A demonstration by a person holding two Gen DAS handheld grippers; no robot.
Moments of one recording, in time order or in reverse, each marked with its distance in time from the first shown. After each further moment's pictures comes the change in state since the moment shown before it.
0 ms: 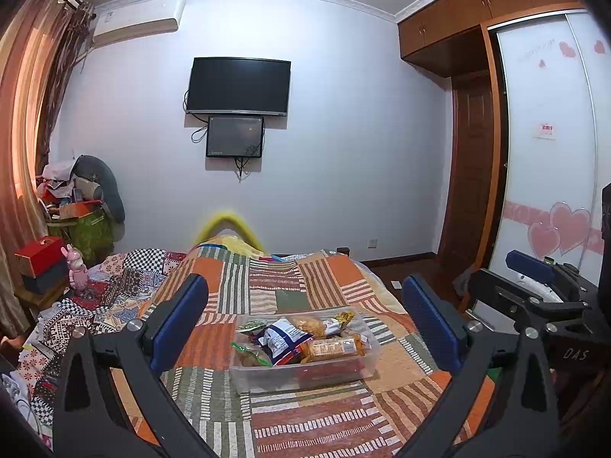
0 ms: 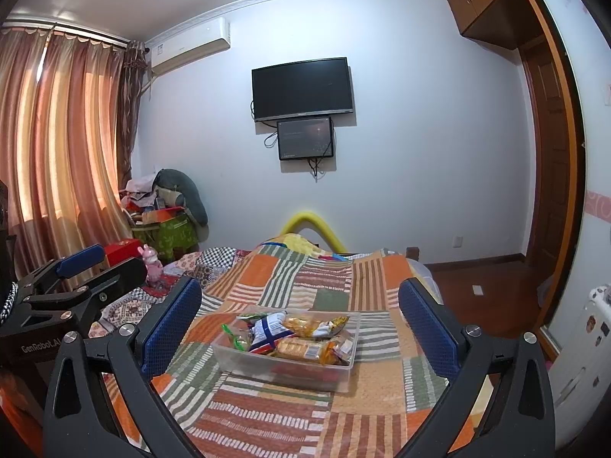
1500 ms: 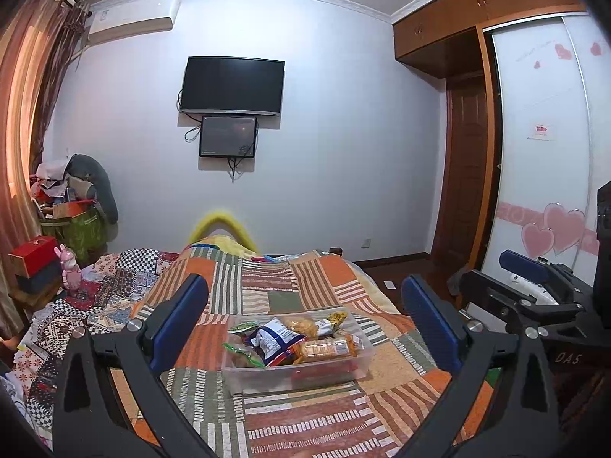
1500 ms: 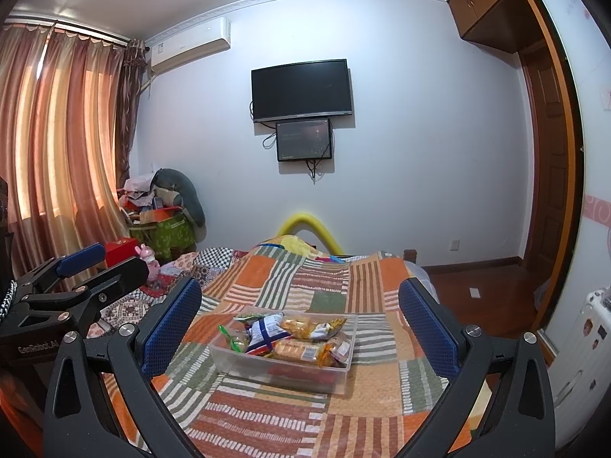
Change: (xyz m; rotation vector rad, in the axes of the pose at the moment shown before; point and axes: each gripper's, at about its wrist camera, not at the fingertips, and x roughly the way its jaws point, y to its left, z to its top) left arm 0.003 -0.004 0.000 -0.002 0.002 -0.034; right arm 0.001 -0.006 0.004 -0.008 0.000 -0.005
